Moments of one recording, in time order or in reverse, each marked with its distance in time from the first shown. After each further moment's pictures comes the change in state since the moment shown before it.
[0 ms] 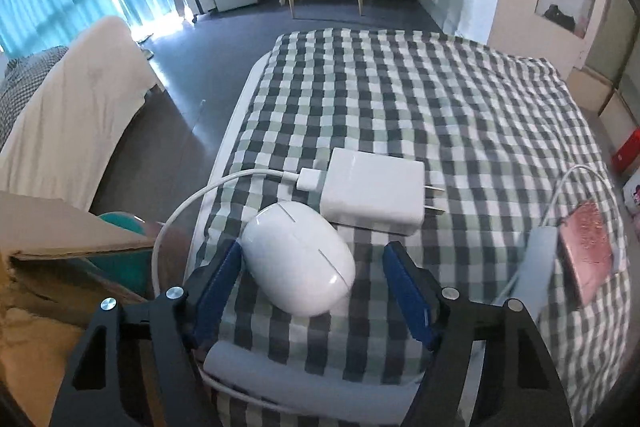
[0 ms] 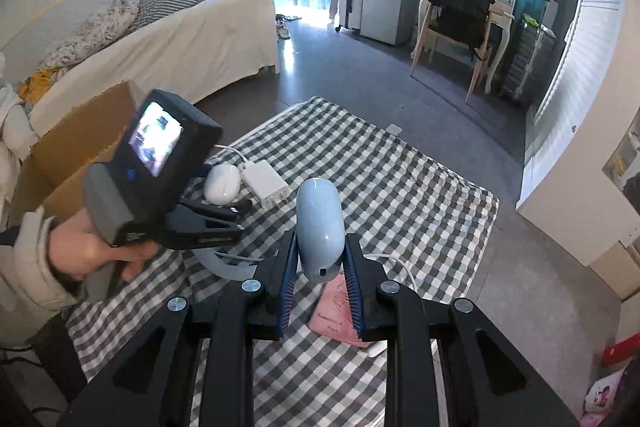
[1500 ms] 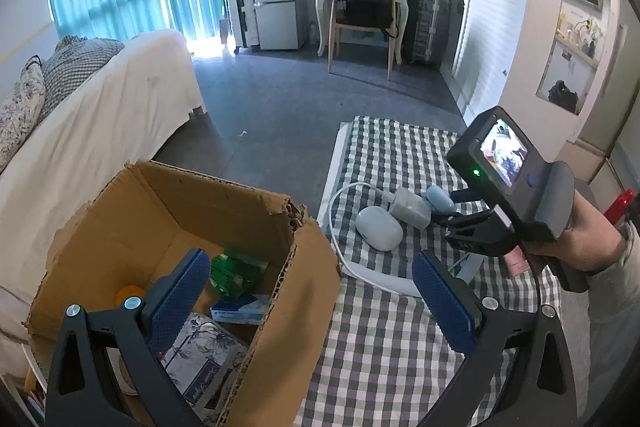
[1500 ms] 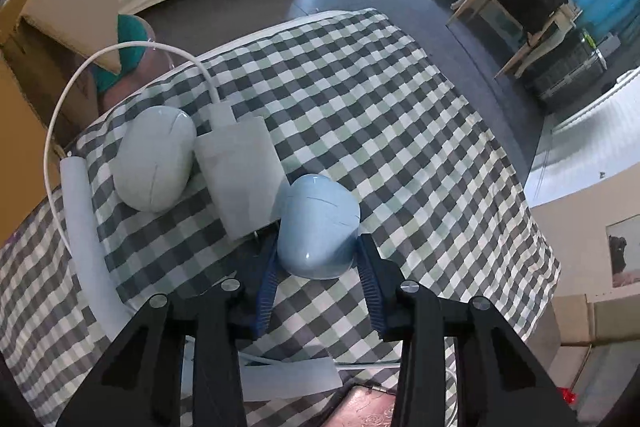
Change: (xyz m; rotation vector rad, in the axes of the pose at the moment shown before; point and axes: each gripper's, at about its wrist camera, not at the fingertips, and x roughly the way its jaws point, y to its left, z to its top) left arm -0.175 0.089 -0.046 -0.156 -0.184 0.000; right arm 0.166 0.035 0.036 -0.252 0.359 -0.087
